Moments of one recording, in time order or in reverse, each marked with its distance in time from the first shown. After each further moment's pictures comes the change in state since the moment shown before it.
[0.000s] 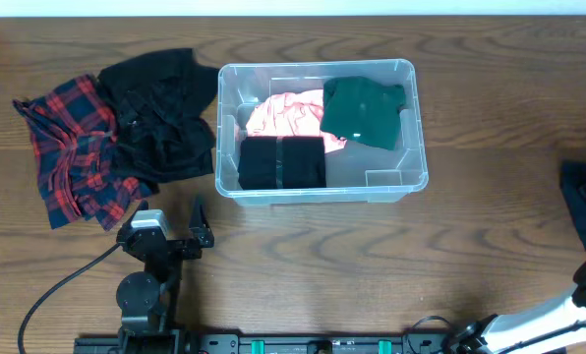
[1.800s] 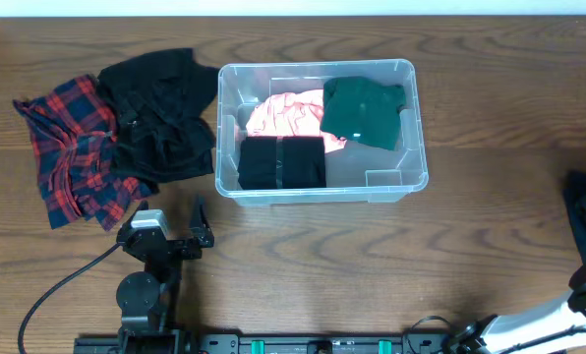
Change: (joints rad) left arm 0.000 0.000 0.000 0.000 0.000 0.000; right arm 0.007 -0.046 -0.074 -0.077 0.116 0.198
